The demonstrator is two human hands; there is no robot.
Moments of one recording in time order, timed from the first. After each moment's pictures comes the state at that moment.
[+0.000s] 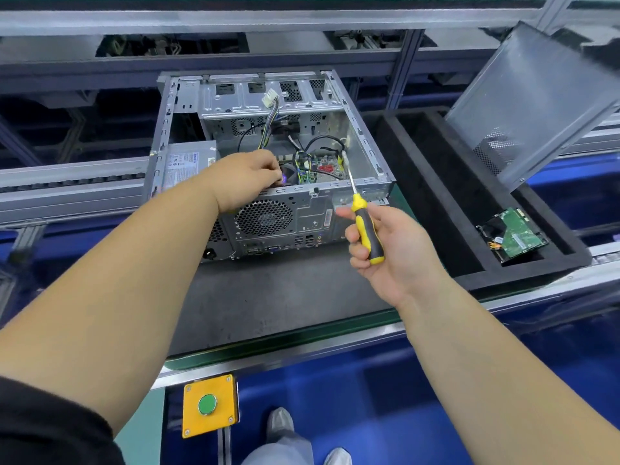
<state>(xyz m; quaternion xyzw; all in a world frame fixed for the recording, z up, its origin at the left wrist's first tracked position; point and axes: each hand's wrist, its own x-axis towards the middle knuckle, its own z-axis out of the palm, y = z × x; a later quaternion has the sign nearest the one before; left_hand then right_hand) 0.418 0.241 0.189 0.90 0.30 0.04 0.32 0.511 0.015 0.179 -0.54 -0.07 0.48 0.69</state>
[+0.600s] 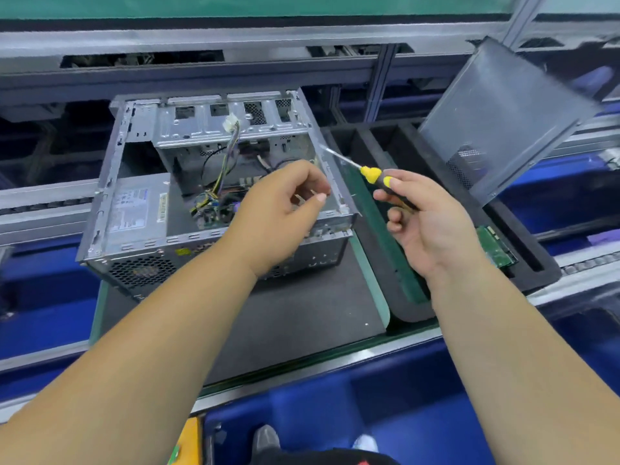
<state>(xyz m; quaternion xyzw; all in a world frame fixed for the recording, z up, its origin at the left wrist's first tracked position) 0.478 0.149 0.210 0.85 0.17 0.26 0.43 0.620 0.005 0.211 -0.59 -0.12 0.30 0.74</state>
